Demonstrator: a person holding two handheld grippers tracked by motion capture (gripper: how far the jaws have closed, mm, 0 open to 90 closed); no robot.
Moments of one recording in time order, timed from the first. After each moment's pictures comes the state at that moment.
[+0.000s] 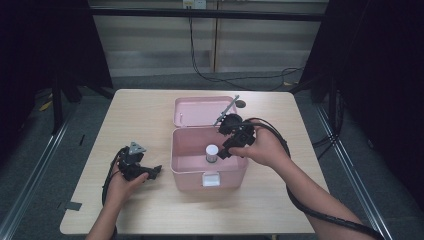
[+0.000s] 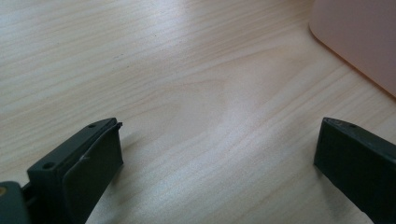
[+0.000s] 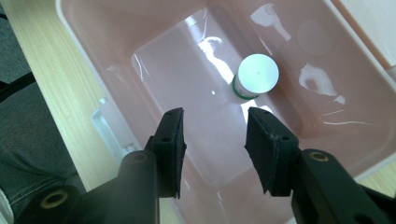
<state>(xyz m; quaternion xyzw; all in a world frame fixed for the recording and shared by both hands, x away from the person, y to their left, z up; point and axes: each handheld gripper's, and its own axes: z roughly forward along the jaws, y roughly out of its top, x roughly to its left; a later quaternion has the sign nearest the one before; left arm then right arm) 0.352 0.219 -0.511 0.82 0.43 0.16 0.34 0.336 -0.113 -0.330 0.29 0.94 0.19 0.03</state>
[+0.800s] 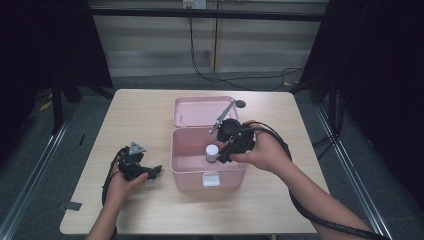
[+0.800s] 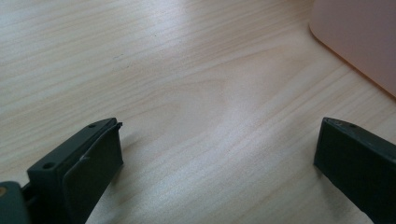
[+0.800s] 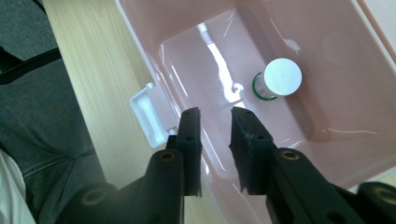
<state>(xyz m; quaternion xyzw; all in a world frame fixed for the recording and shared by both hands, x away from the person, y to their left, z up) 0.352 0.219 -0.511 0.82 0.43 0.16 0.34 0.313 -0.104 -0.316 0.24 0.95 0.19 0.03</state>
